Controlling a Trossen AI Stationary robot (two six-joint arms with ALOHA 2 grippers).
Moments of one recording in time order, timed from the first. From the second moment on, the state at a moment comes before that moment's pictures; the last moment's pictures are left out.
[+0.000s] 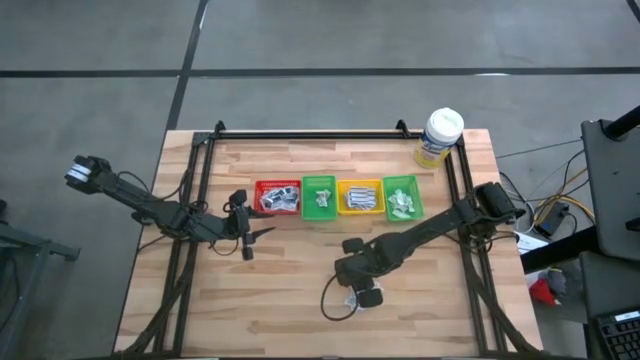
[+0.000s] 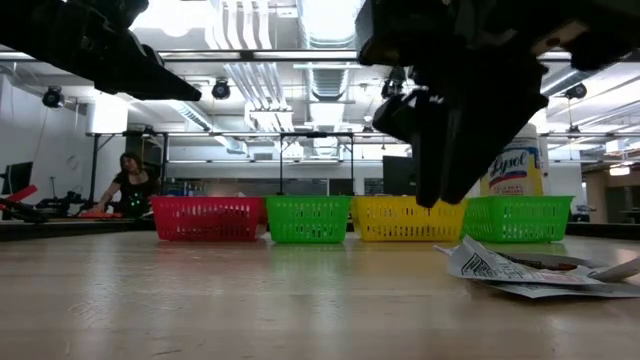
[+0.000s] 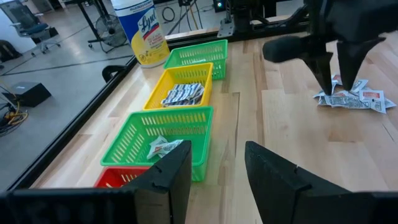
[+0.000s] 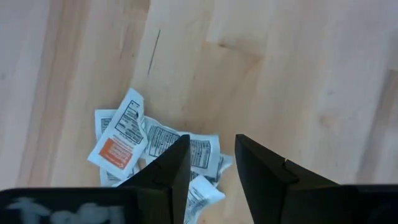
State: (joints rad) left arm -0.39 0.81 0.35 0.13 -0.61 -0.01; right arm 0.36 1.90 1.30 -0.61 -0.03 0.16
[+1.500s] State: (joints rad) left arm -0.39 0.82 0.35 0.14 -0.62 -0.01; right arm 0.33 2.01 1.31 -0.63 -0.08 0.09
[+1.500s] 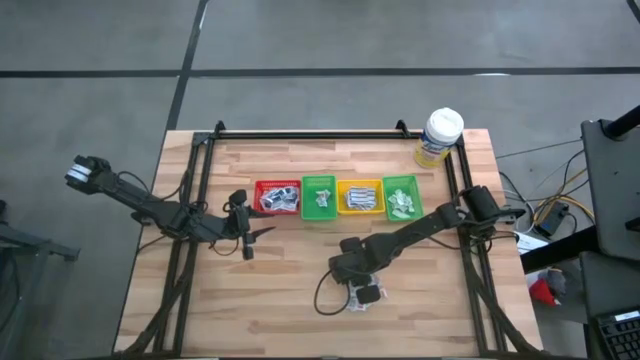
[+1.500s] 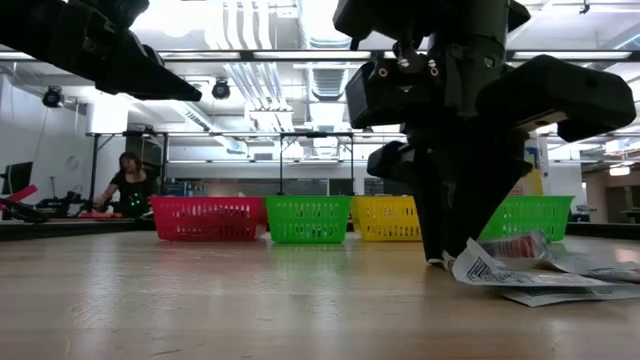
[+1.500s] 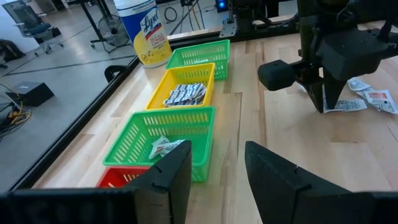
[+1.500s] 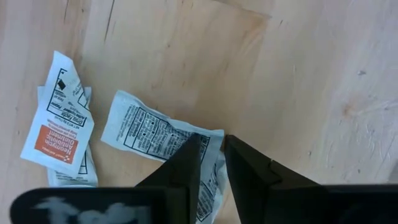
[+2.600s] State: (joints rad) left arm -0.39 0.82 0.35 0.14 -0.62 -0.01; right arm 0.32 2.01 1.33 -0.61 -0.08 0.05
